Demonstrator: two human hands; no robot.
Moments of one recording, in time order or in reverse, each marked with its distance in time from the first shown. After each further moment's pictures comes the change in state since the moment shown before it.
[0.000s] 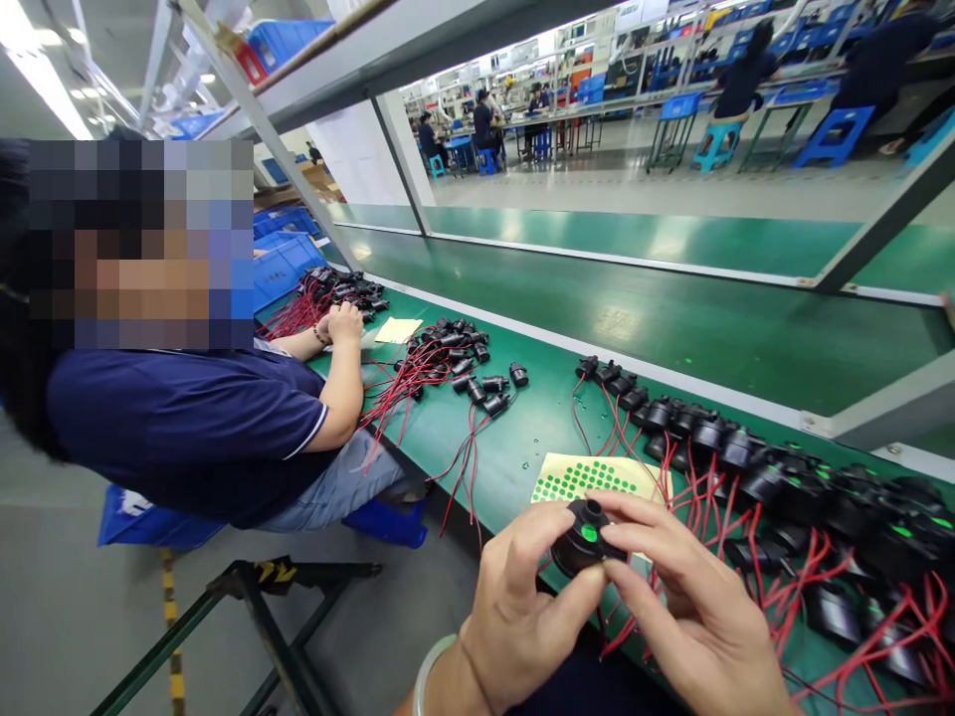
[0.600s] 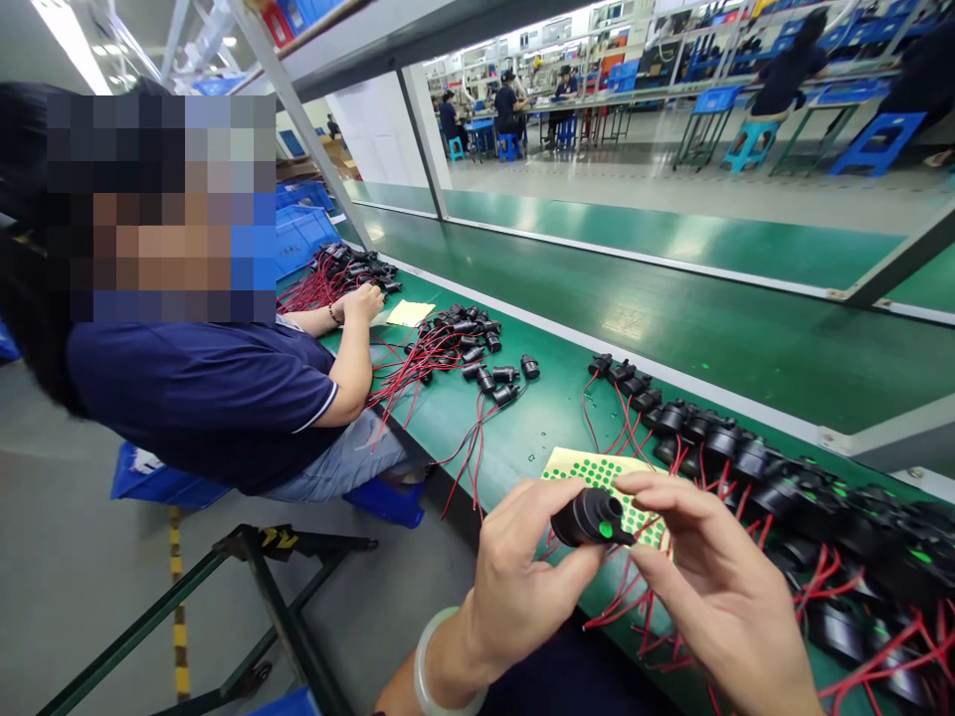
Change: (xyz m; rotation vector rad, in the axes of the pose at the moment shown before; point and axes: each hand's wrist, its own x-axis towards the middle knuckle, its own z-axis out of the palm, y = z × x) left_hand 0.015 0.002 -0.001 0.053 0.045 -0.126; right_hand 0.012 0.001 -0.007 0.065 0.029 0.122
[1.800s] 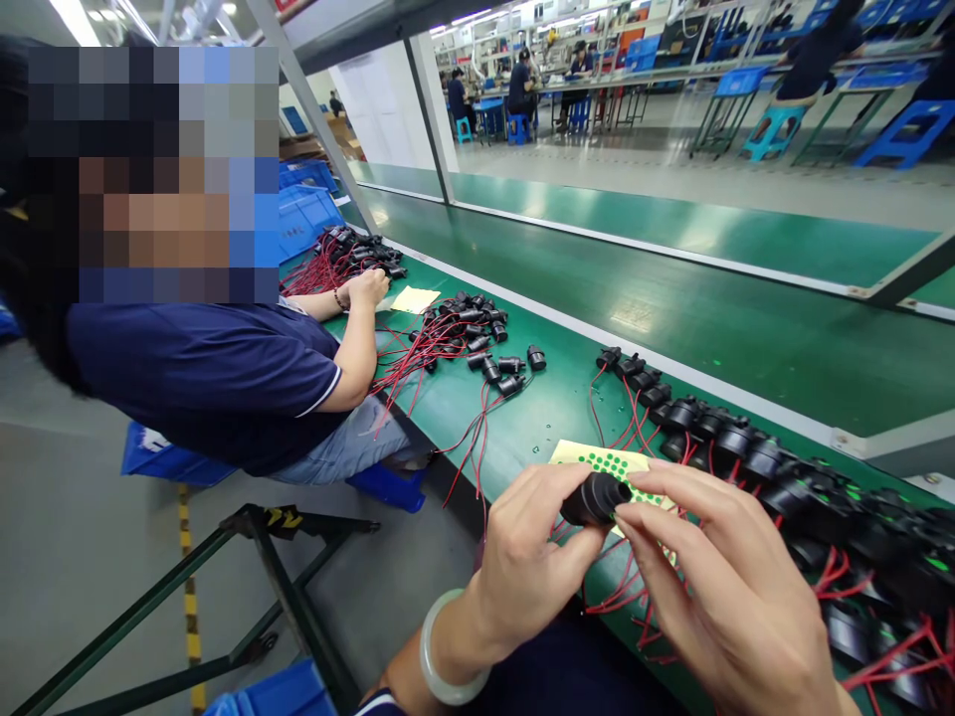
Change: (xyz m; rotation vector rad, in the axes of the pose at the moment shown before) left_hand 0.004 -0.005 0.002 0.066 0.001 0.033; right_hand 0.015 -0.014 -0.005 -0.500 -0.128 -0.442
